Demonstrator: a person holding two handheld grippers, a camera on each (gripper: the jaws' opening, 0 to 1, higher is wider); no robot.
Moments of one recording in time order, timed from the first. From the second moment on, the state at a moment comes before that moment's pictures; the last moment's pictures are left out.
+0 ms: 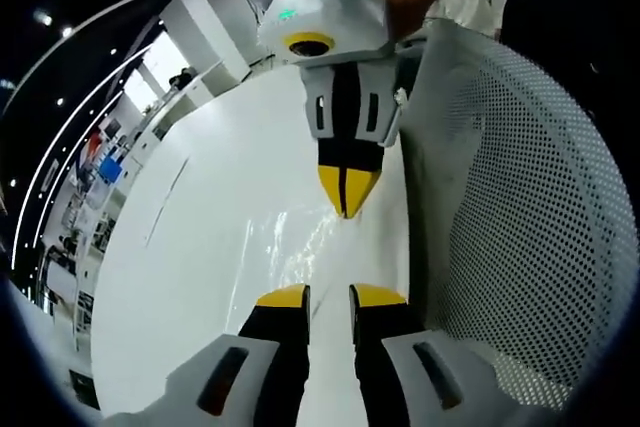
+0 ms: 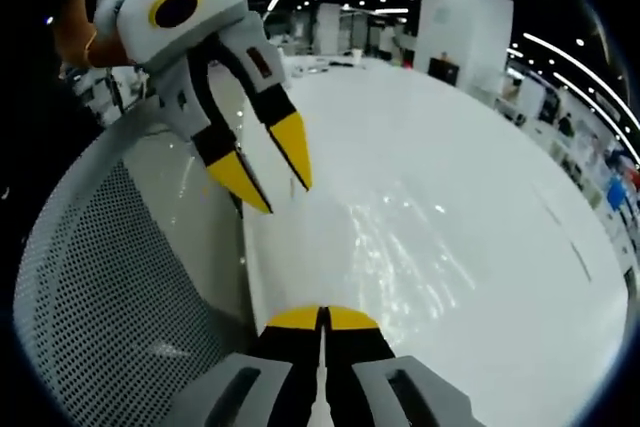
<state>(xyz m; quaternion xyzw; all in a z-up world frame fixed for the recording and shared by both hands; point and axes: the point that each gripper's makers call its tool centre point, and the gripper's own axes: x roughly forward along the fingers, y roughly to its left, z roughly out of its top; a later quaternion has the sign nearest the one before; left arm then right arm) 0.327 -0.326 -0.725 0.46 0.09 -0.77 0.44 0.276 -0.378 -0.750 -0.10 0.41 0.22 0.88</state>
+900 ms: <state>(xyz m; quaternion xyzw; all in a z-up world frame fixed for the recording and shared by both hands) 0.304 -0.347 -0.702 0.45 0.03 -0.77 0.45 0.296 -0.370 -0.719 -0.11 0.38 0.21 0.89</state>
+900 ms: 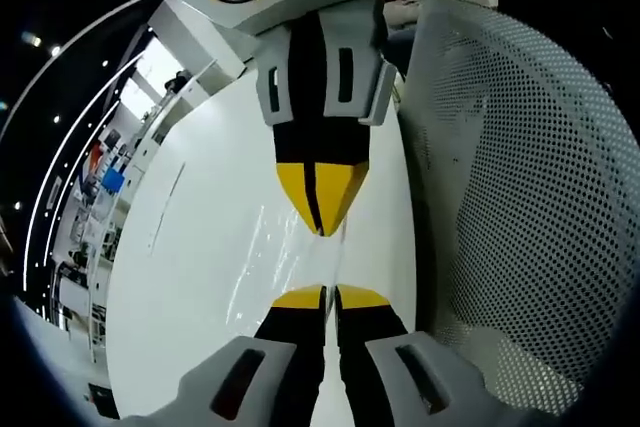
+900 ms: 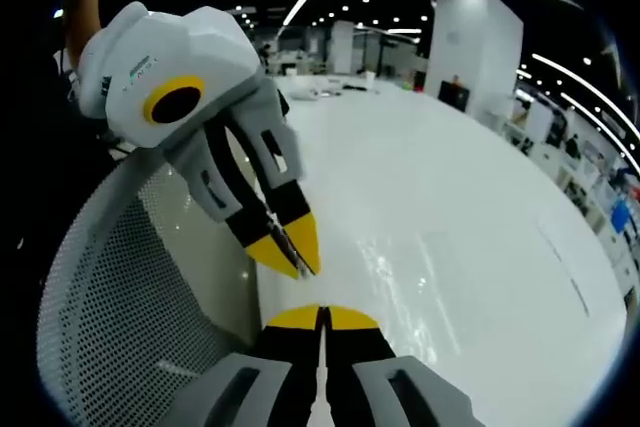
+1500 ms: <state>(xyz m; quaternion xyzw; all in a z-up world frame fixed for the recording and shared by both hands) 0.309 -0.345 -0.716 0.50 0.00 -0.75 0.44 0.323 -0.350 -0.711 -0.14 0.35 0.23 0.90</state>
